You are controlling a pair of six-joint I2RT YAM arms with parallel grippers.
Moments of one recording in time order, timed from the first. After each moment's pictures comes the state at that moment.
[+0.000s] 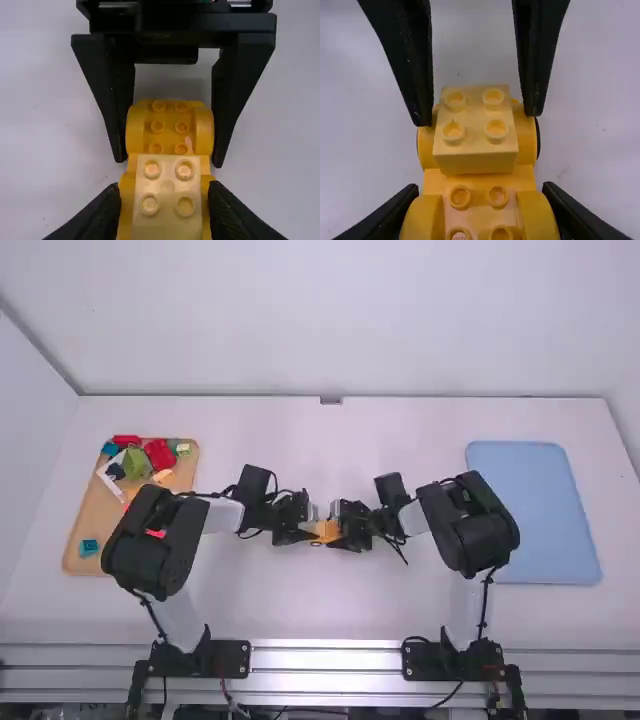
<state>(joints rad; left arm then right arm) -0.25 1.84 0.73 0.02 0.87 1.03 0.36 2.06 0.74 0.25 -0.95 -0.95</state>
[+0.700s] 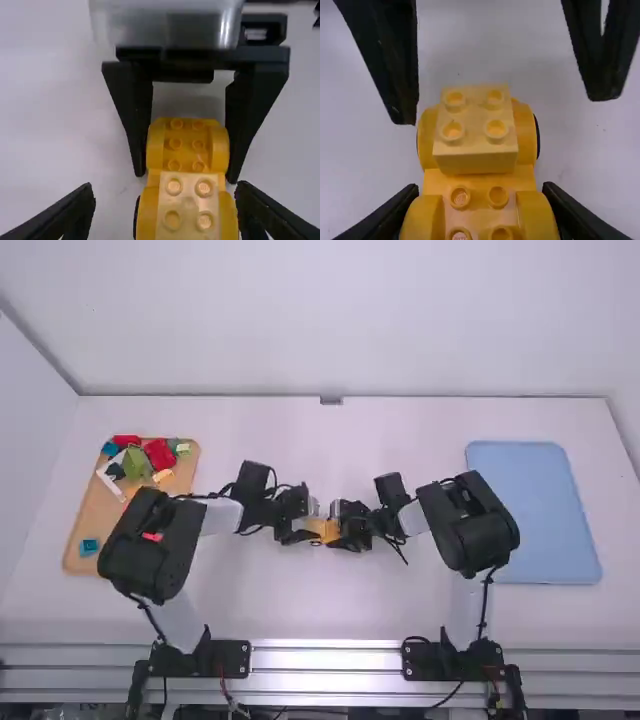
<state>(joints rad) -0.25 1.80 0.73 0.09 0.89 0.96 0.36 2.06 0.74 0.25 -0.95 -0.94</state>
